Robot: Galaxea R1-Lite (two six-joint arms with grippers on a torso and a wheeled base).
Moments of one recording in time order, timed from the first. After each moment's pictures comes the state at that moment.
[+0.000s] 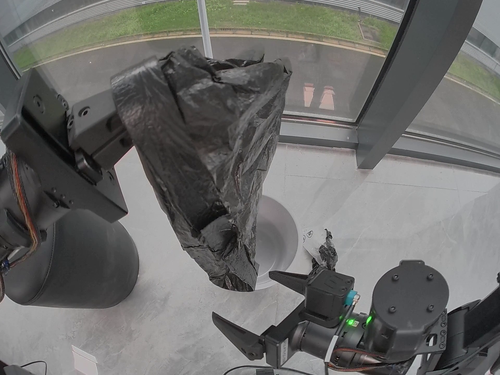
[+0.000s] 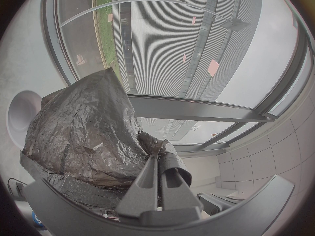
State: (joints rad) left arm -0.73 1.27 -0.73 -0.89 -0.42 -1.24; right arm 1.14 1.74 -0.55 -0.96 -0.27 0.22
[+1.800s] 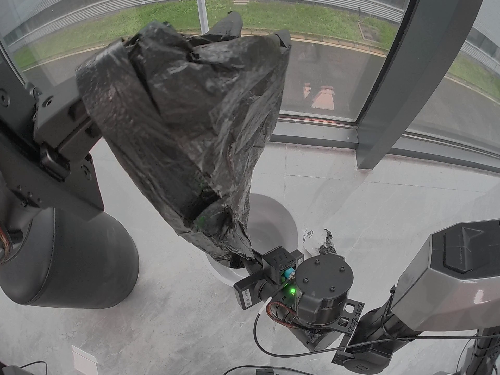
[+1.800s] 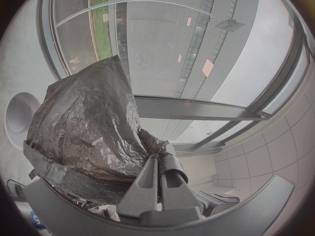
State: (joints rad) left arm -0.74 1.21 -0.73 -0.89 -0.42 -1.24; right arm 0.98 2.18 -0.73 -1.36 -0.44 -0.02
